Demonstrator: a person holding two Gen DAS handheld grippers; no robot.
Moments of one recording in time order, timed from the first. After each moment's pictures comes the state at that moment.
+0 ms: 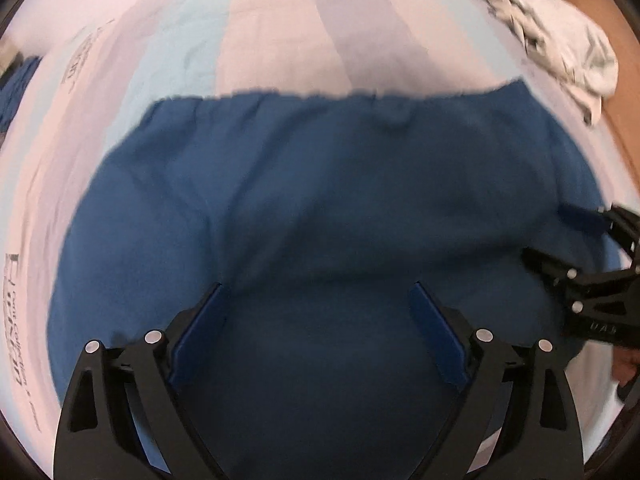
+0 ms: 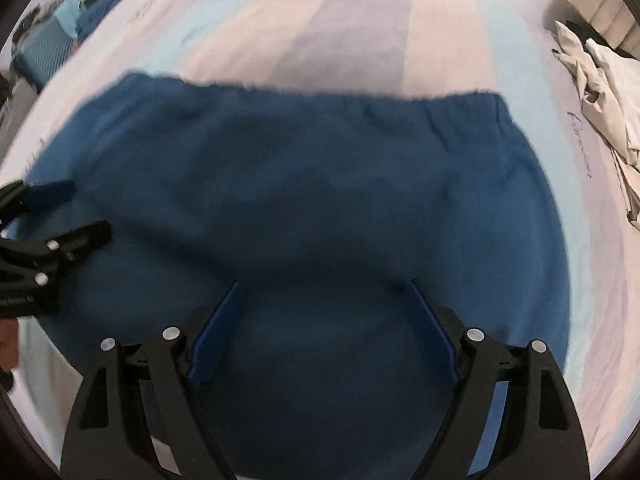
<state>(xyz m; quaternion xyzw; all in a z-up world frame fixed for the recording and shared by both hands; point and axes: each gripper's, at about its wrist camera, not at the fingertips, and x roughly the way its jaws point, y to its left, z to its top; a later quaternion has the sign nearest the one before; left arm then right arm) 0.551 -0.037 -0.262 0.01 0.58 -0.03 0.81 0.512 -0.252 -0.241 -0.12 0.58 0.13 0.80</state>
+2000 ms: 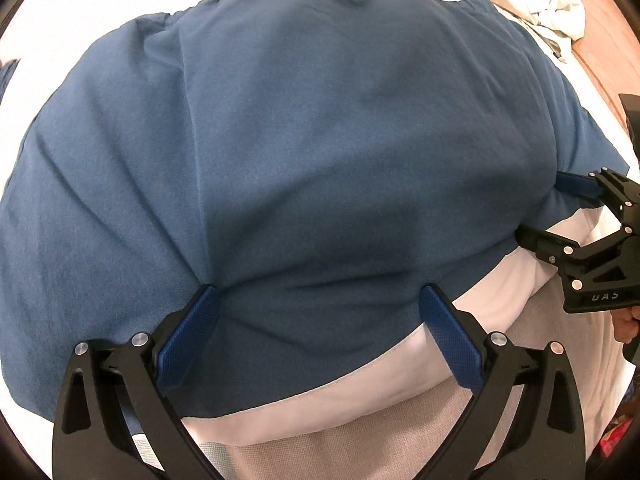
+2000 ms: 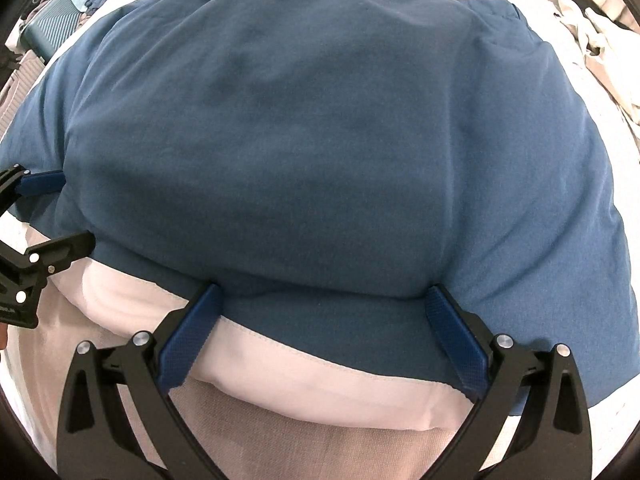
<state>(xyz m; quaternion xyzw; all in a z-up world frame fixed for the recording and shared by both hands) 0.487 -0.024 -0.302 0.03 0.60 -0.07 0.79 0.423 -0.262 -0.284 -0.10 0.59 0.13 0.79</state>
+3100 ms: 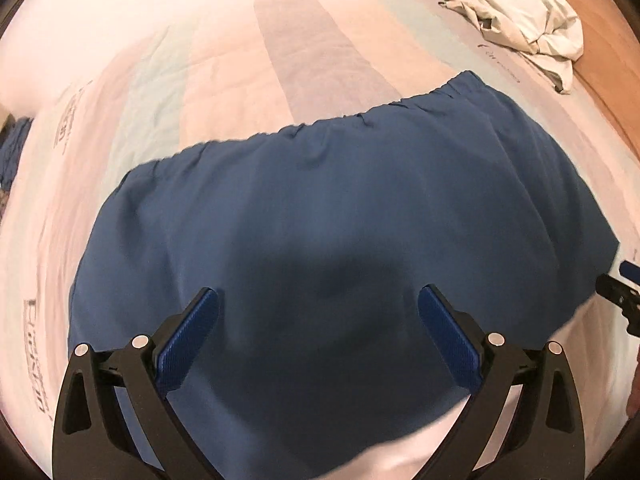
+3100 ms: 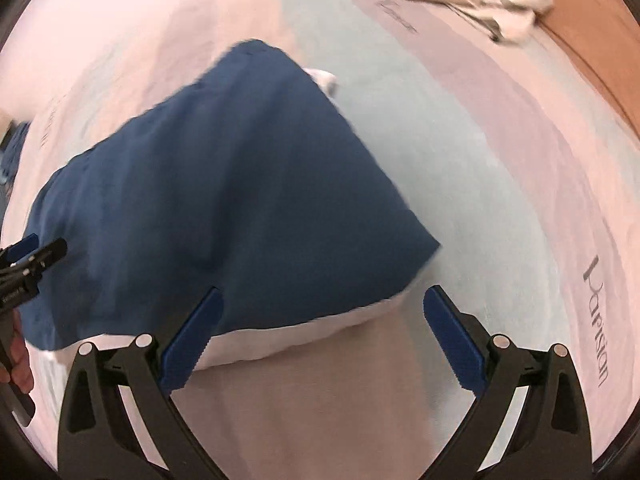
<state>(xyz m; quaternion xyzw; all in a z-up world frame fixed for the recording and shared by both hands) 0.581 -0.113 -0.245 0.08 0.54 -0.04 0.83 0.383 -0.398 -0.224 0.10 0.57 -0.07 0.81</state>
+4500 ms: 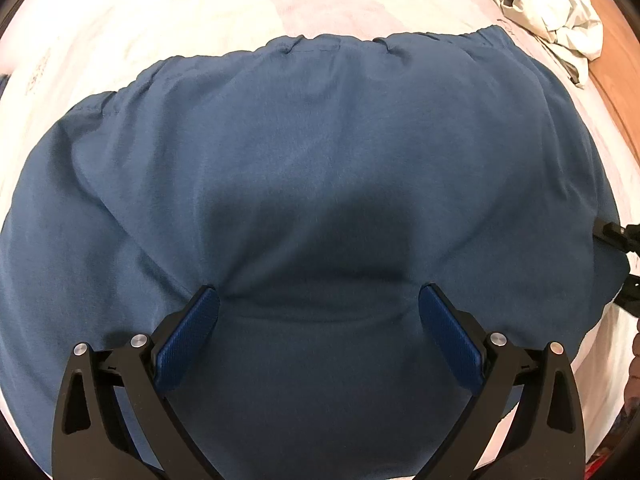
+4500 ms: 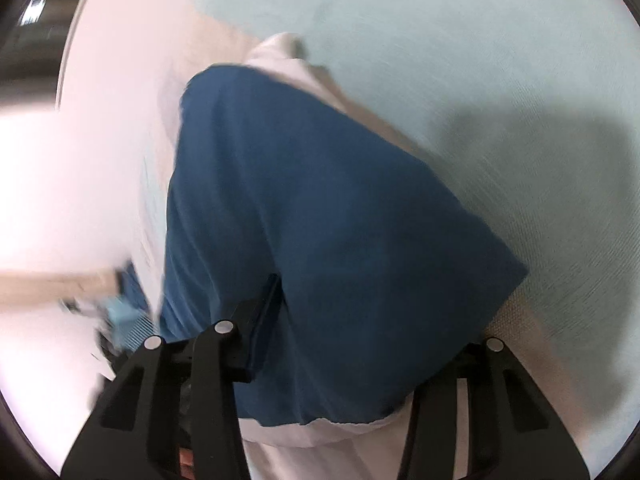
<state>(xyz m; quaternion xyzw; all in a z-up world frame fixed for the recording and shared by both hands) 0.594 -0.084 -0.314 0.02 0.61 -0.05 0.79 0.399 -0.454 -0.296 0.52 0.52 0.02 0.68</state>
